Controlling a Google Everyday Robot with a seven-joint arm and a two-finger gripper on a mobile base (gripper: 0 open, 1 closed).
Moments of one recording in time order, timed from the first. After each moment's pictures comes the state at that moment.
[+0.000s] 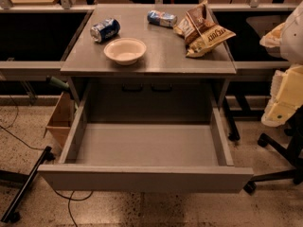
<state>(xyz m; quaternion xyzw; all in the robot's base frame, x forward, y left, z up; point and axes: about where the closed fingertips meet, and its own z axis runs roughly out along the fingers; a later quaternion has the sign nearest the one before) 0.438 -0.215 0.984 -0.60 0.78 -0.04 0.17</state>
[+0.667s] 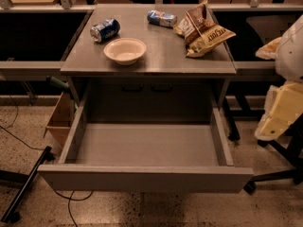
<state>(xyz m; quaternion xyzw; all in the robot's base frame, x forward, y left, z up) 0.425 -0.207 0.966 -0.60 0.78 -0.03 0.18</state>
